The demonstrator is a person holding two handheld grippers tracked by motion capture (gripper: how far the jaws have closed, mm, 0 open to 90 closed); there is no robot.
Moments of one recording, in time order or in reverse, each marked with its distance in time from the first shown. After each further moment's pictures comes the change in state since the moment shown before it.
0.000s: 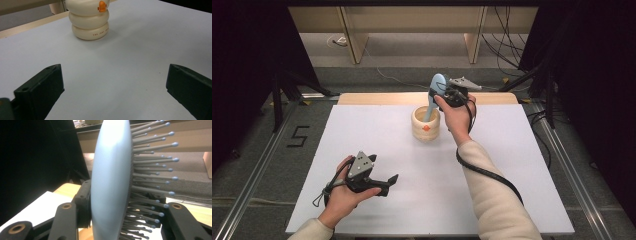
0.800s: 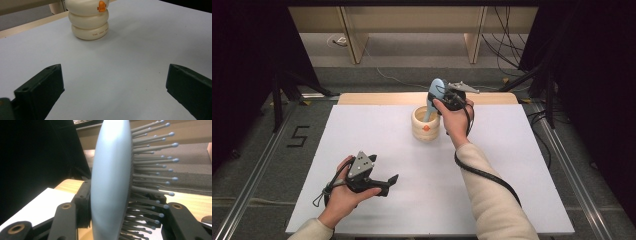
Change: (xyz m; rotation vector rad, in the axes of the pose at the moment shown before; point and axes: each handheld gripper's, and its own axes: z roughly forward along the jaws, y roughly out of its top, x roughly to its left) left arm 0.000 0.000 0.000 -0.002 -0.001 -0.002; right arm -0.002 -0.015 0.008 0.028 0.007 0.042
